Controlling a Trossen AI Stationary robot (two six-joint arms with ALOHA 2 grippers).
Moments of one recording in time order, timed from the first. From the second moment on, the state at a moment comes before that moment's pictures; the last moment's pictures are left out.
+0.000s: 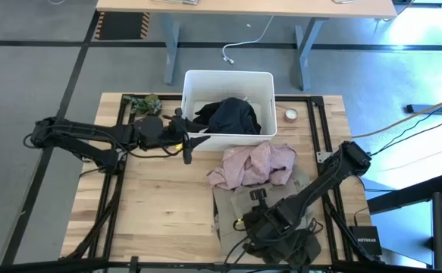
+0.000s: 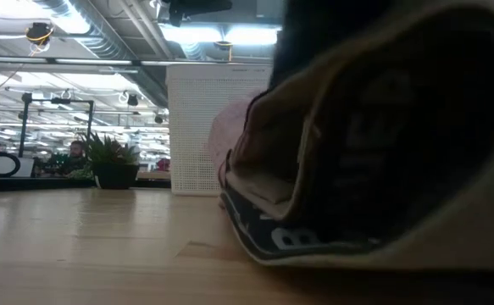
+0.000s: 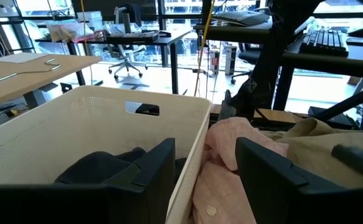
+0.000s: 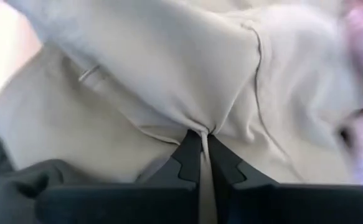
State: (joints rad) left arm 0.00 1.15 0.89 0.14 -0.31 -0.03; right arm 0.65 1.87 1.50 -1.03 0.26 0.38
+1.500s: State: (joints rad) left arm 0.00 1.15 0.89 0.13 -0.31 -0.03; right arm 0.34 1.70 2.36 -0.91 1.19 -0.42
